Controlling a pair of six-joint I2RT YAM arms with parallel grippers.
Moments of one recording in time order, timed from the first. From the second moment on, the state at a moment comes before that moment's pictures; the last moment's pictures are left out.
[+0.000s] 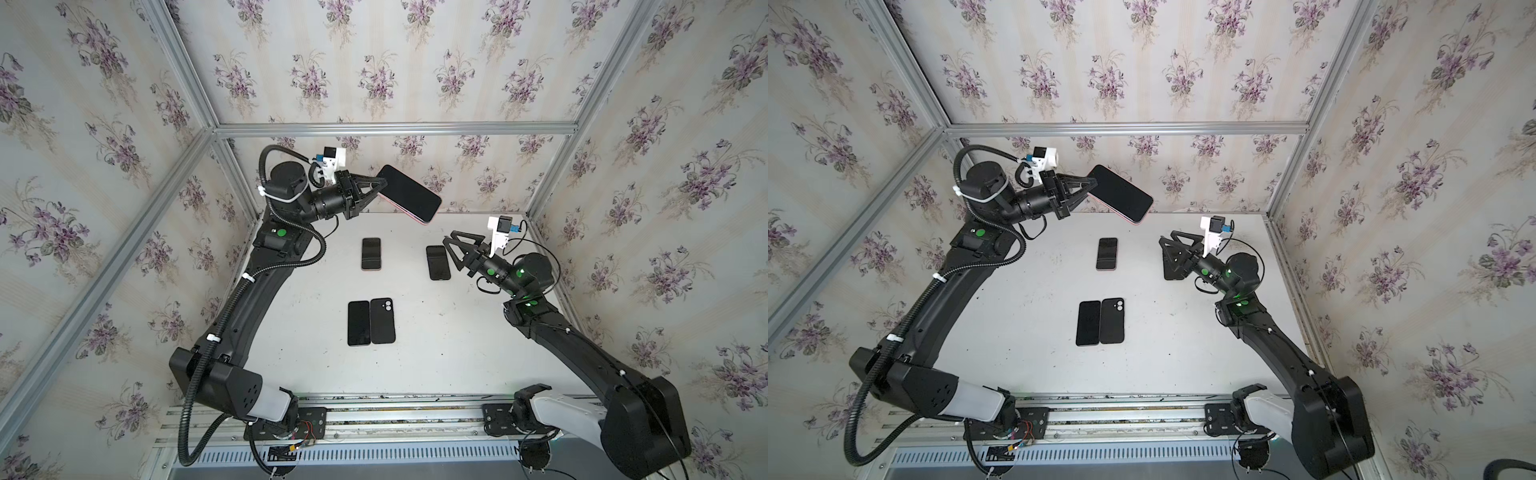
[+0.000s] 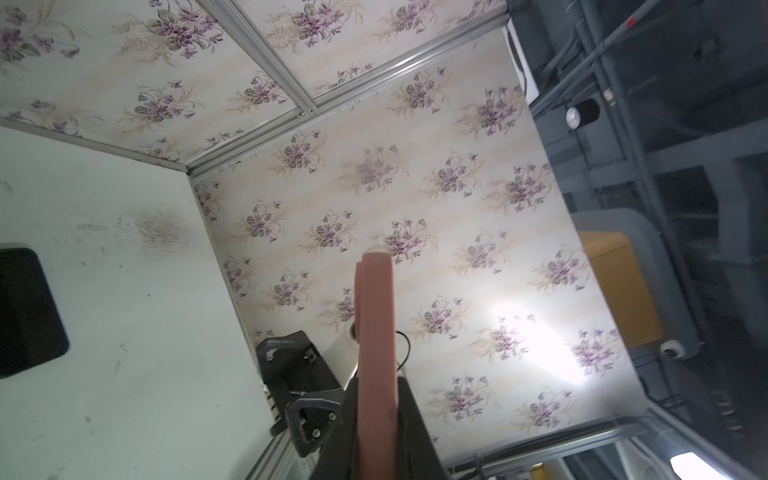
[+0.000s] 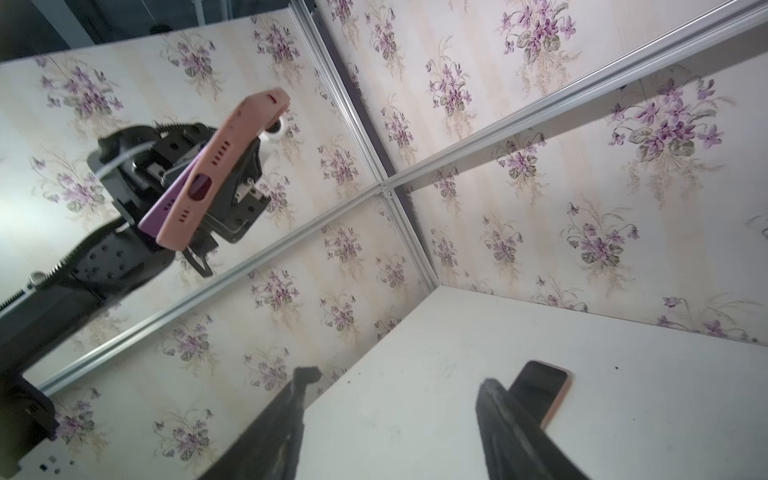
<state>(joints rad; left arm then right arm) -0.29 1.50 1.72 -0.16 0.87 -1.11 0.27 1.09 0.71 0.56 -0.65 0.53</state>
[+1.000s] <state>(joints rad) -0.46 1.38 1.86 -1.18 0.79 0.24 0.44 1.19 0.99 -0.35 -1.03 -0.38</state>
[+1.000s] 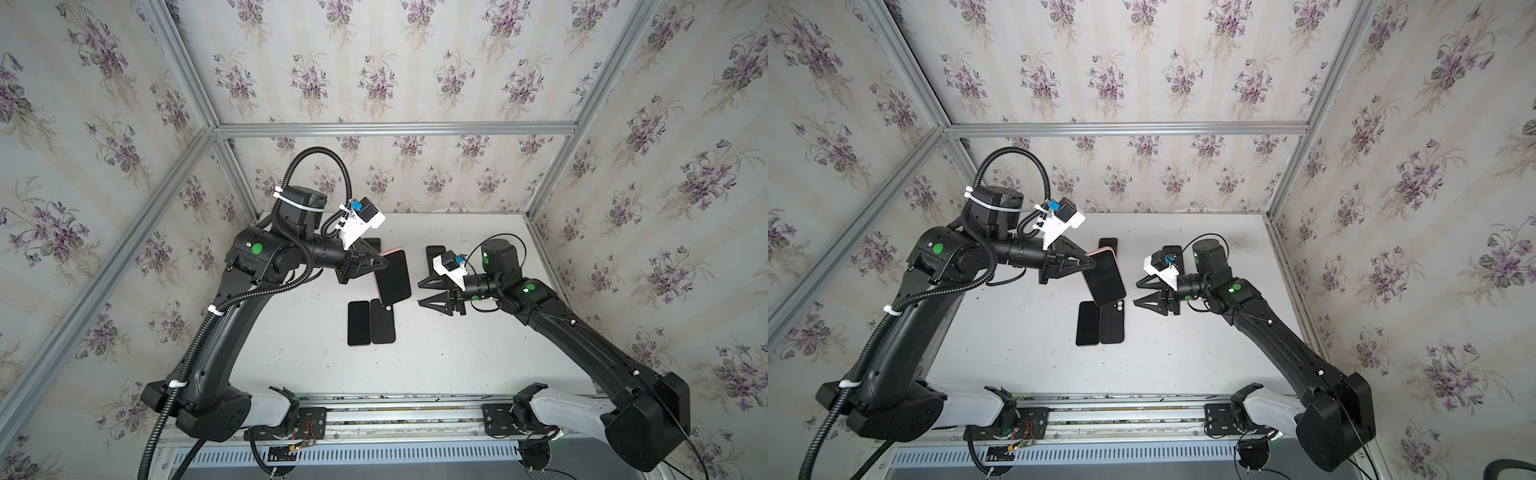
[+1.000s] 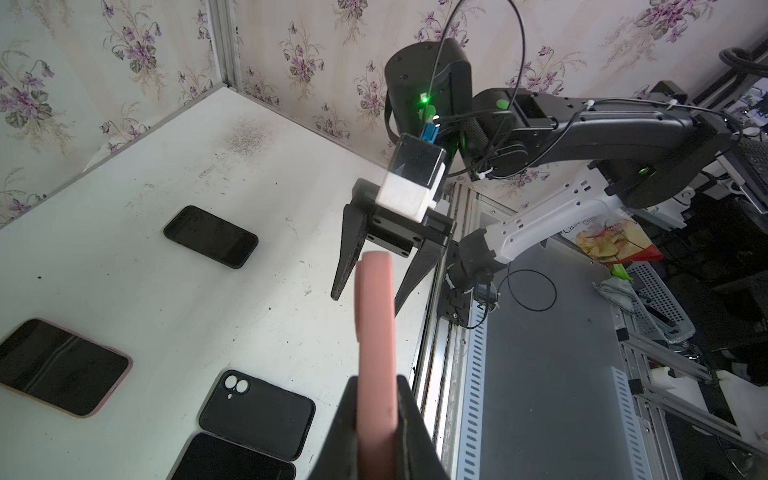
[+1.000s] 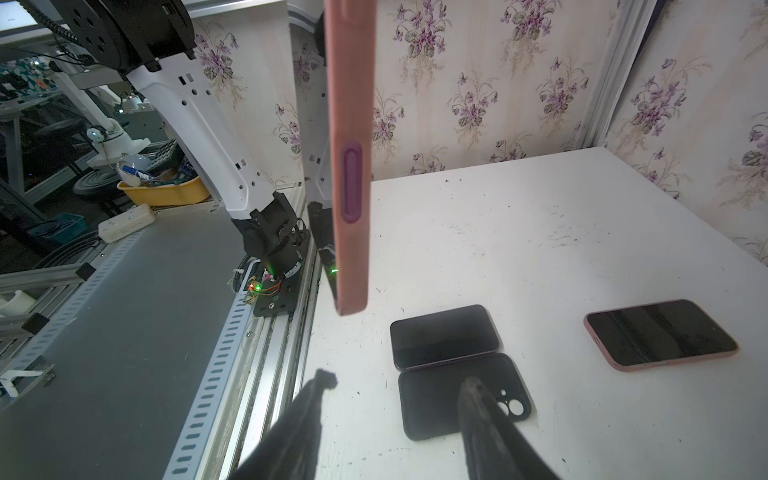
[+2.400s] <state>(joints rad) -0.49 1.40 1.88 -1.19 0.80 0.27 0.50 1.24 1.07 -0.45 -1.10 -0.48</state>
